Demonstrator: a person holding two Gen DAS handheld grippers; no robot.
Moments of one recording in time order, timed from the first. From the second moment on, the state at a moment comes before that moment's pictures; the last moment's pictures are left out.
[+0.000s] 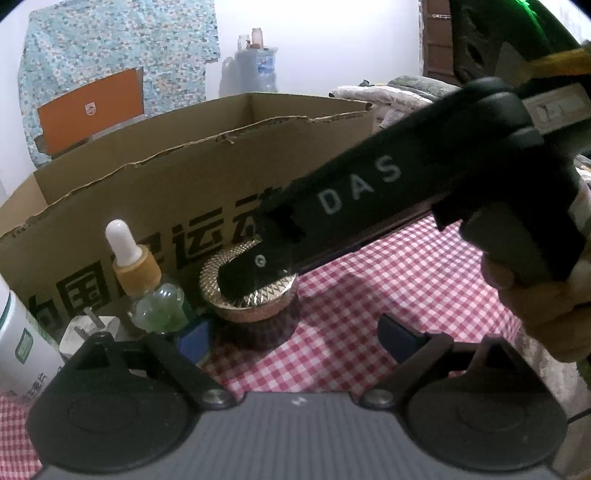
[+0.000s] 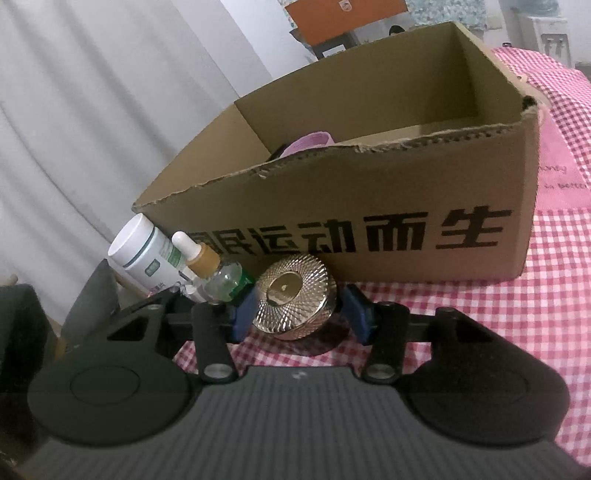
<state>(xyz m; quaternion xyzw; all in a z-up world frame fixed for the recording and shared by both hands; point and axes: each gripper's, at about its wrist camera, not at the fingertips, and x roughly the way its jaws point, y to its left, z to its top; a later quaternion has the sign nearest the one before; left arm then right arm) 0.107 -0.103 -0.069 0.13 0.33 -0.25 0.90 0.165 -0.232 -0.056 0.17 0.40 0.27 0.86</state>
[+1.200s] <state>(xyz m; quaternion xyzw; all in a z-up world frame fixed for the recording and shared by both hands) 0.119 -0.154 -0.063 0.17 0.35 -0.28 0.88 0.132 -0.308 -0.060 0.28 0.42 0.20 0.84</state>
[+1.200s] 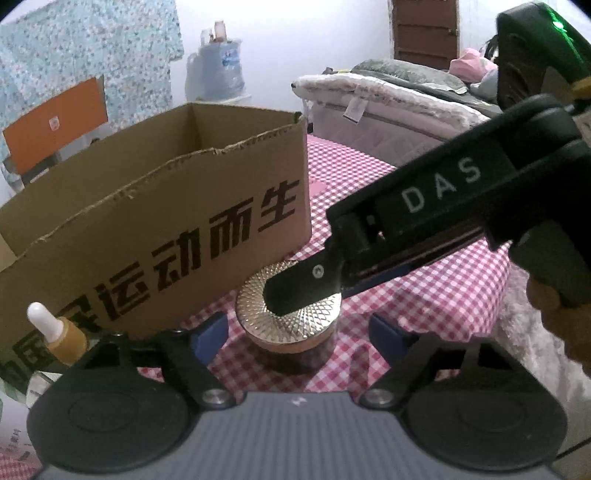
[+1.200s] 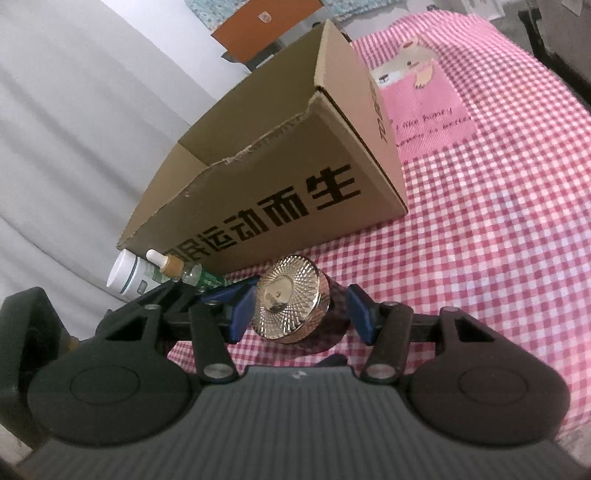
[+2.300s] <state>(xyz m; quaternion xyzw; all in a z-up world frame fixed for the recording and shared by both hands) 0.127 -0.159 -0.065 0.14 0.40 -0.26 0.87 0.130 -0.312 -0.064 0.31 0.45 0.20 0.81</state>
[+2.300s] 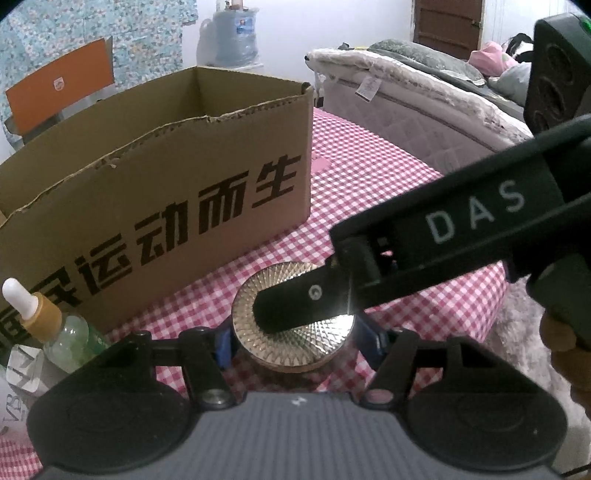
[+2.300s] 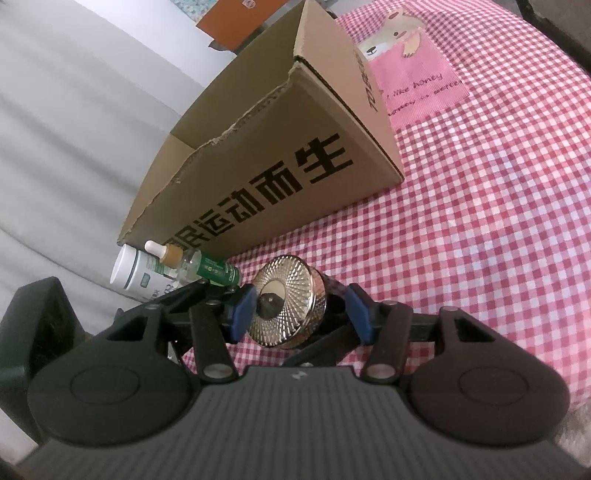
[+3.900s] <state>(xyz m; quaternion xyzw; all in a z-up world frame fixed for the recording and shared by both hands) 0.133 -0.097 0.089 0.10 0.32 -0.22 0.92 0.139 -0.255 0.093 0.20 0.34 0.27 0.88</state>
